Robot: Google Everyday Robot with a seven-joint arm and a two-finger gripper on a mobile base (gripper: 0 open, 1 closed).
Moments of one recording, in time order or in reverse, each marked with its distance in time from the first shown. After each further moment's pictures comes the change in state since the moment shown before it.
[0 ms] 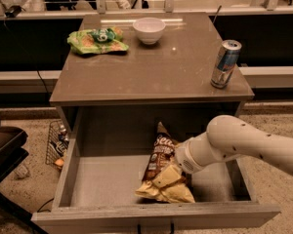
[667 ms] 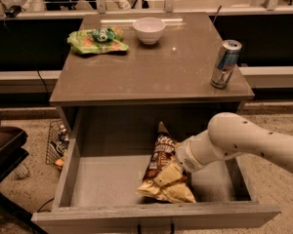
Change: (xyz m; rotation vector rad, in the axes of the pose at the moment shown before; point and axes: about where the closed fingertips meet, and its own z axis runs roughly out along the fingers) arm -0.003 0.002 -0.007 -0.006 0.005 -0.012
